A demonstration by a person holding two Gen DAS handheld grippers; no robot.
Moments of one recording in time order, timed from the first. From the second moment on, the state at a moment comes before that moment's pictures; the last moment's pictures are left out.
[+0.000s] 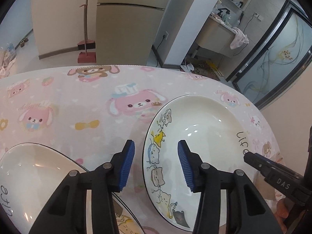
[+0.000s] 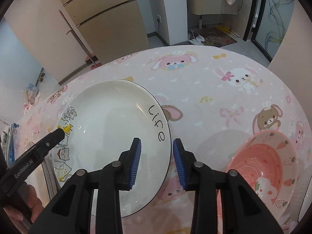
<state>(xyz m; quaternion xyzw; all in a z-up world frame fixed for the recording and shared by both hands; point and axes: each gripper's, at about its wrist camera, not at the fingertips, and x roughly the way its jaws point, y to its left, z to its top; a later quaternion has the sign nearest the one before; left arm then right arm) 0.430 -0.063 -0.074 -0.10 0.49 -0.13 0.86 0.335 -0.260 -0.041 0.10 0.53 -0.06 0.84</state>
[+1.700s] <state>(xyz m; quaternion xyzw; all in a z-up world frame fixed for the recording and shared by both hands) 0.430 -0.052 -0.081 -0.08 0.50 -0.12 0.86 0.330 -0.290 -0.034 0.23 0.51 0.06 0.83</state>
